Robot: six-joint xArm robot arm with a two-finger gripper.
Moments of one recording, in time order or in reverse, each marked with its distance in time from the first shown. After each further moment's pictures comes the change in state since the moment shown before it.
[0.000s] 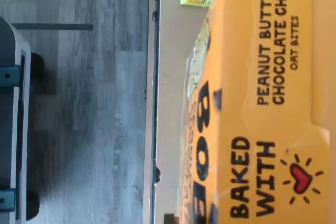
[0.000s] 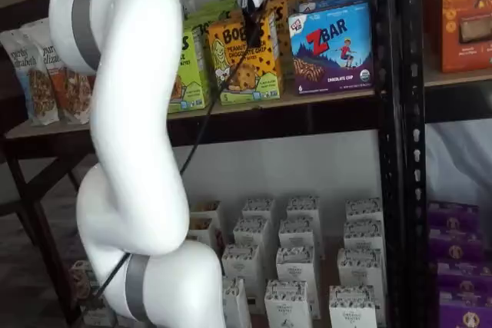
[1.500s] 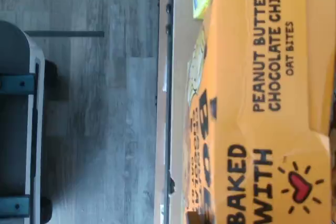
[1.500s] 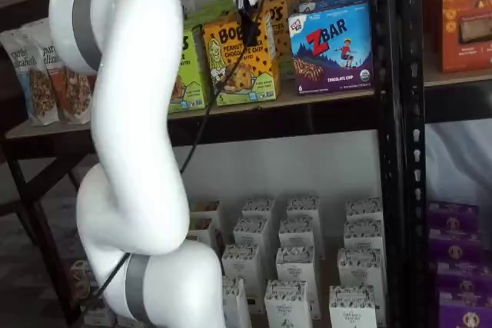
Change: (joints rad) arm 0.012 0.001 -0.026 0.010 0.053 0.017
